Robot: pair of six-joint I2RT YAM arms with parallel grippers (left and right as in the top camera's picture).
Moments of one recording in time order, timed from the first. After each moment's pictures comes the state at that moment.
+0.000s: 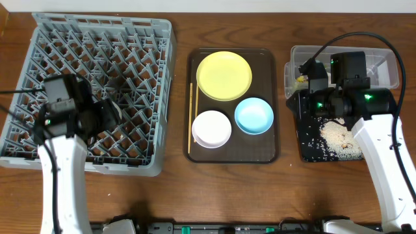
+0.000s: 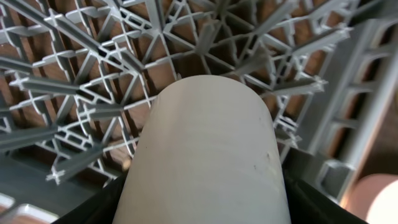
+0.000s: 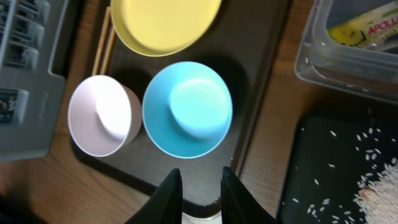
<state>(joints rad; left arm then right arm) 0.27 1.30 1.09 -0.92 0.06 -0.17 0.09 1.41 1.25 -0.96 -0.37 0.00</state>
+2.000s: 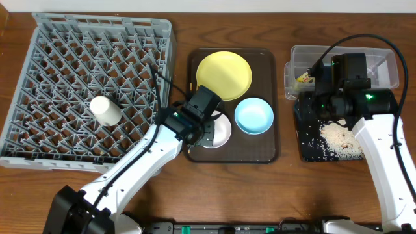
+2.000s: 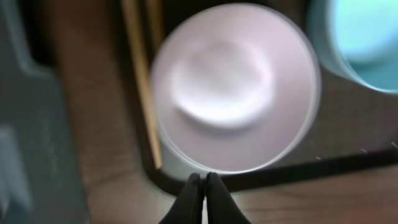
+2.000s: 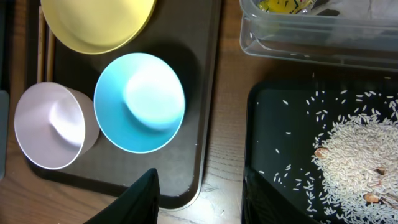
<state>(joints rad) -0.62 1.50 1.09 -0.87 -0.03 -0.49 0.08 1.41 1.25 -1.00 -0.21 0.09</state>
